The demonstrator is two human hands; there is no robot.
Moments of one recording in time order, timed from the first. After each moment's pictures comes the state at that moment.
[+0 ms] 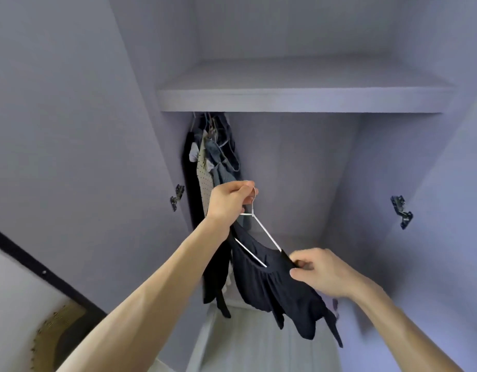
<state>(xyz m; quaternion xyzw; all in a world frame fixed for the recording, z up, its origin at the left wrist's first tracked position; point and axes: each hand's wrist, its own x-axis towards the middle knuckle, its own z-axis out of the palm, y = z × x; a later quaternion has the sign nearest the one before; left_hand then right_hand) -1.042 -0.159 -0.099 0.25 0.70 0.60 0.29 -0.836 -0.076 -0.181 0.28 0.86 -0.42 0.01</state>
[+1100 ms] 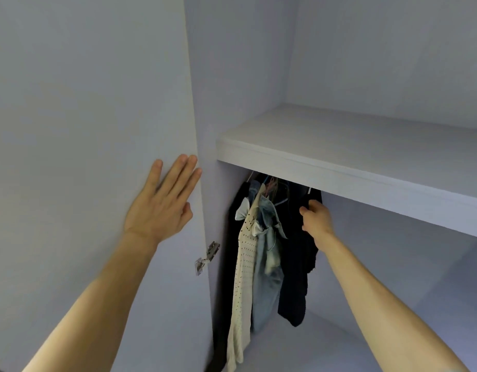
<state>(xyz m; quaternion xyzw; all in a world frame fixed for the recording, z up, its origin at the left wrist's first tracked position) -1.333 -0.174 -0.101 0.32 0.77 -0.25 -0.50 -1.211 0.157 -0.161 0.36 0.73 -0.53 -0.23</state>
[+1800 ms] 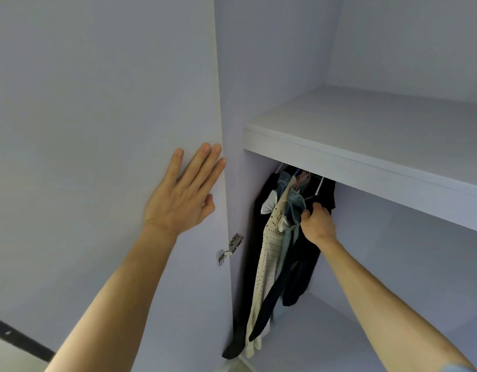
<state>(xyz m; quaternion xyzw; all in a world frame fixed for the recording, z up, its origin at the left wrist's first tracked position) -1.331 -0.173 -0.101 0.29 0.75 -0.29 -0.51 -1.269 0.143 -0.210 0.32 0.88 -0.33 -0.12</state>
